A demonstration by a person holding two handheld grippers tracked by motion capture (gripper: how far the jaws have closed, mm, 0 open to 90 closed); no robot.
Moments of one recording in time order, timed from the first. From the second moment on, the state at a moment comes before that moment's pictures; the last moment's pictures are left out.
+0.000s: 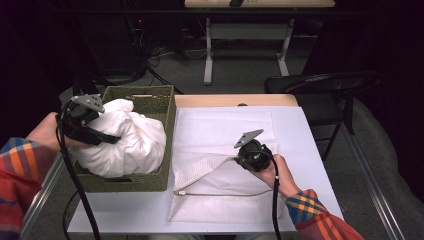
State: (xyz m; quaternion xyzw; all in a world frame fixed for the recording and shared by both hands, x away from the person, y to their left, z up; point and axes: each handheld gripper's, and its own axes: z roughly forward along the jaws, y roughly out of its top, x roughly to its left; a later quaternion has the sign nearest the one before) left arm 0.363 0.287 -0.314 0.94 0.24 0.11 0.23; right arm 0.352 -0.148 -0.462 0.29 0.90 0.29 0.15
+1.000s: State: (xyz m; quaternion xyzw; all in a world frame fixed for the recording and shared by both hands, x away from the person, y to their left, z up) left arm 0.321 0.251 -0.276 0.93 0.22 0.10 0.27; right arm 0.353 -0.148 -0.460 0.30 0.90 0.29 0.15
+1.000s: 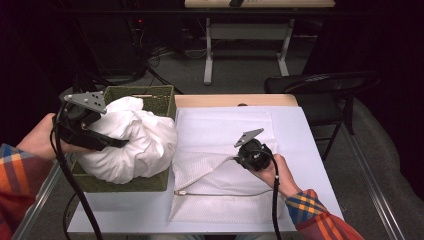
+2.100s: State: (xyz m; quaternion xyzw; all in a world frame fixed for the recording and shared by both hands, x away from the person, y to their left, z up) left arm 0.295 0.201 -0.257 0.94 0.16 0.06 0.29; right arm 0.352 -0.148 -0.456 0.31 0.89 0.30 0.15
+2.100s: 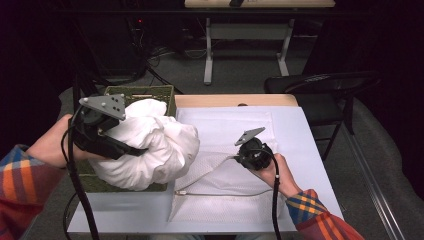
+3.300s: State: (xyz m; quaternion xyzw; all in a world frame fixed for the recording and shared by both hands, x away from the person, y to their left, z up) left arm 0.285 0.144 -0.355 0.91 0.23 -0.05 0.35; right arm 0.358 -0.144 -0.453 0.36 0.88 0.28 0.14
